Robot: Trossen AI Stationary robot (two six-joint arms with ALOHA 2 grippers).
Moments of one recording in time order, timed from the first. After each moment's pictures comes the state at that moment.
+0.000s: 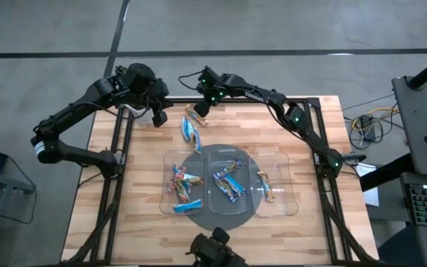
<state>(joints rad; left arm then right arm) 0.61 1.18 1.39 -0.96 0.10 0.25 -0.54 2.50 2.35 -0.85 -0.18 0.16</state>
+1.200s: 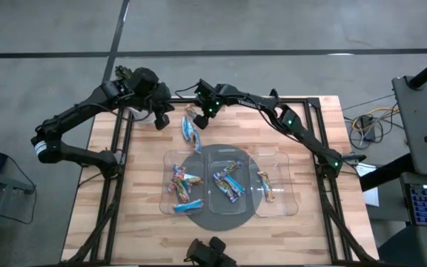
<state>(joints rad) 0.61 1.19 1.30 -0.91 0.10 0.24 -0.50 2.60 2.35 -0.87 -0.28 0.15</state>
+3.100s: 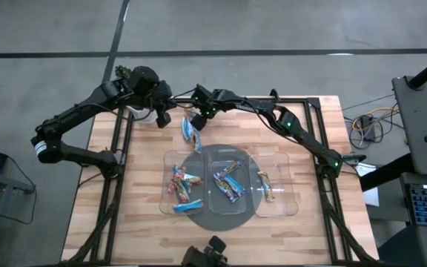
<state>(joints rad) 0.61 1.18 1.30 -0.85 0.10 0.25 -0.46 2.60 2.31 -0.78 -0.05 0.20</state>
